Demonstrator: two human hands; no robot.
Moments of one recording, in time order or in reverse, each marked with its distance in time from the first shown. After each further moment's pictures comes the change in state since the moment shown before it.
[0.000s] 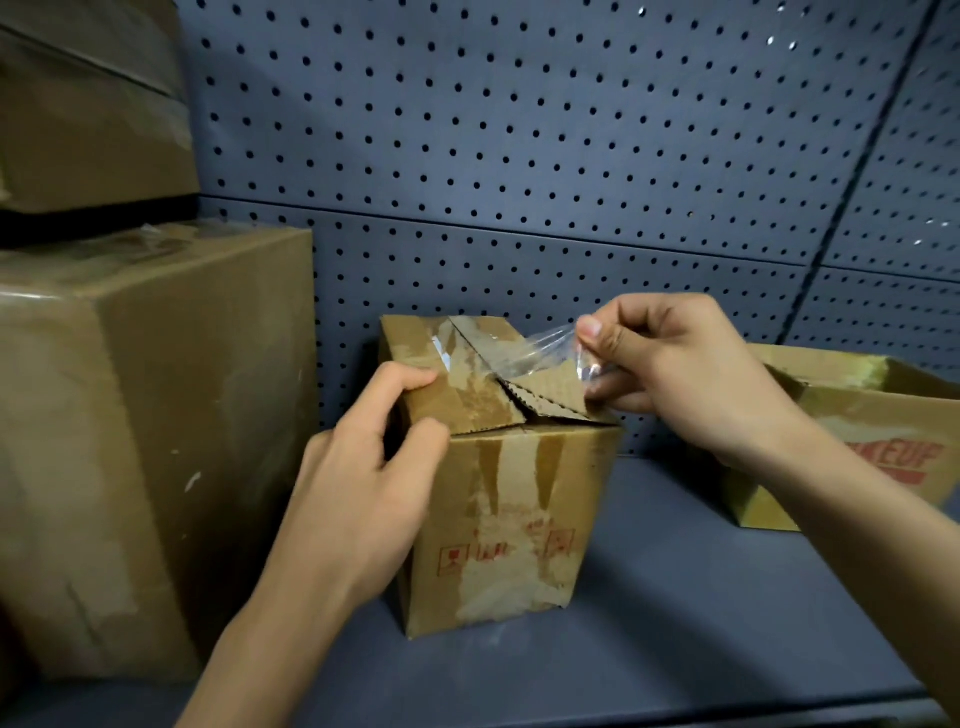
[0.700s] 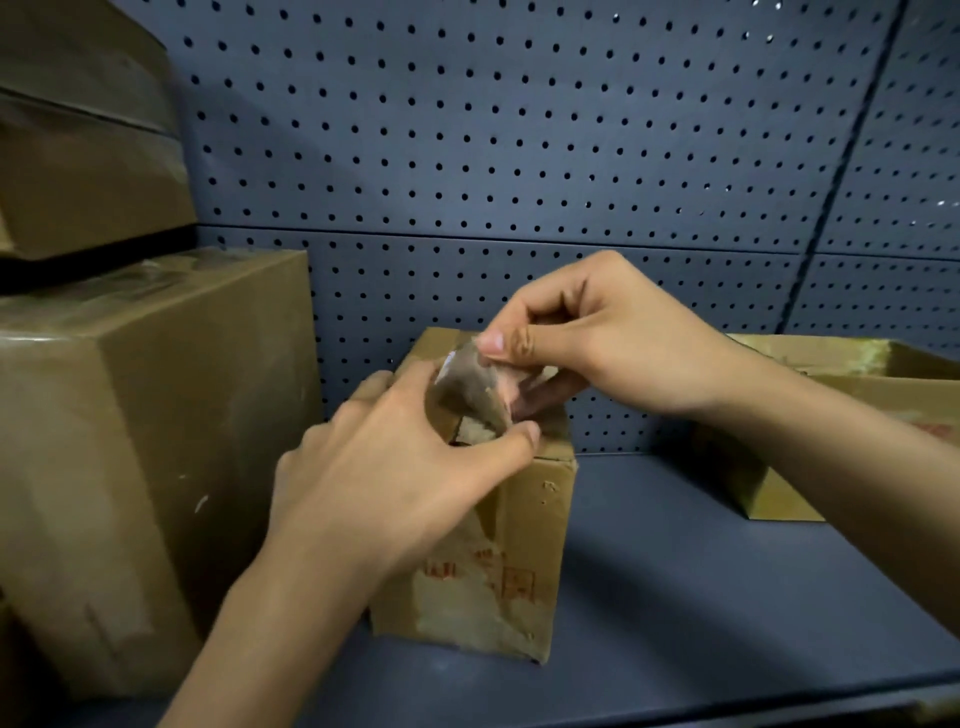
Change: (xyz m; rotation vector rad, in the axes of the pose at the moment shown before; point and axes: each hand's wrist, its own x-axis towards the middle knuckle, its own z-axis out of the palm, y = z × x) left_hand 0.011 0.046 -0.004 0.643 -0.116 -0.137; right_hand 0.016 -0.028 0.013 0.008 -0.364 -0.190
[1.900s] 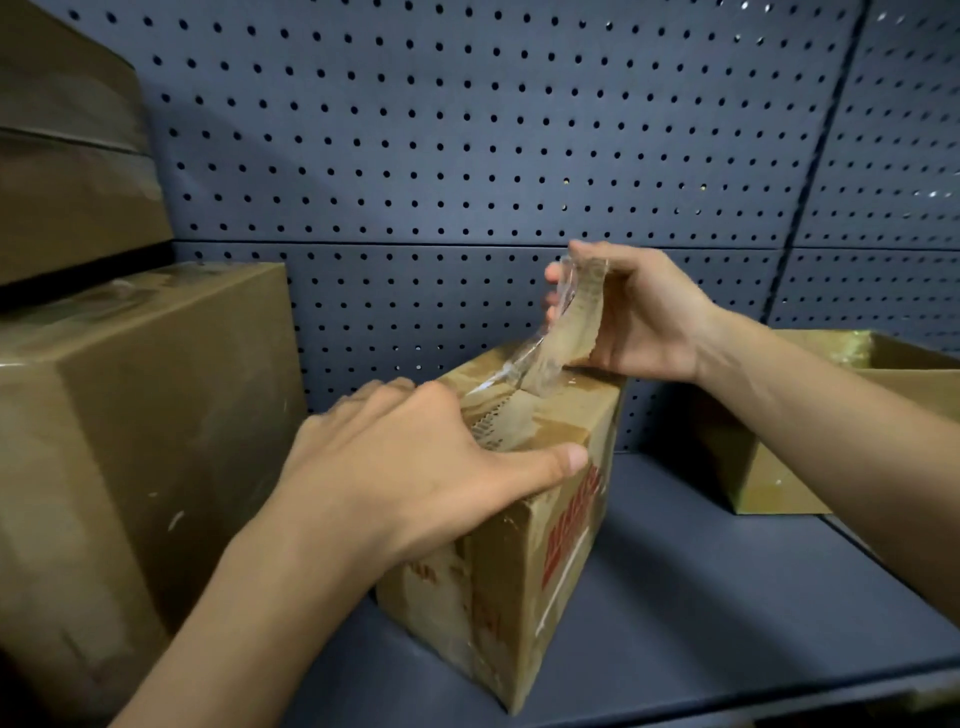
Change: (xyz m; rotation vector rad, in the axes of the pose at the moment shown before) left_hand 0.003 0.028 -0.007 0.281 -0.143 0.099; right_hand 0.024 0.059 -0.061 0.809 0.124 0.416
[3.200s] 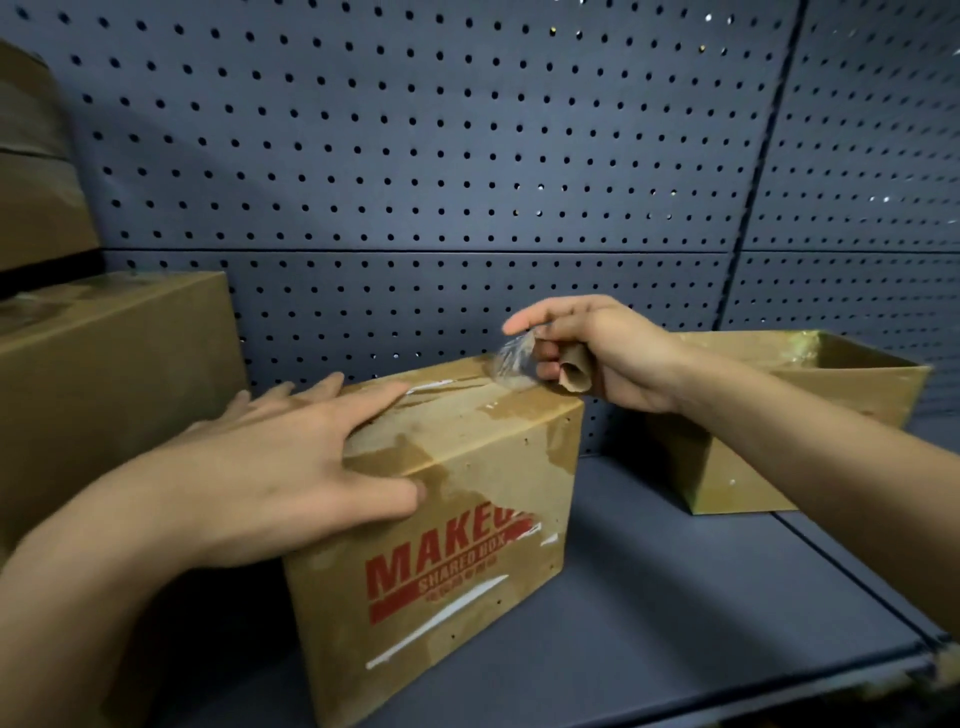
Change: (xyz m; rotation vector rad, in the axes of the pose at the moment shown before) left_hand 0.021 -0.037 -0.010 0.060 -0.255 0.087; right_hand -0.012 0.016 -0.026 -0.372 0.090 -0.112
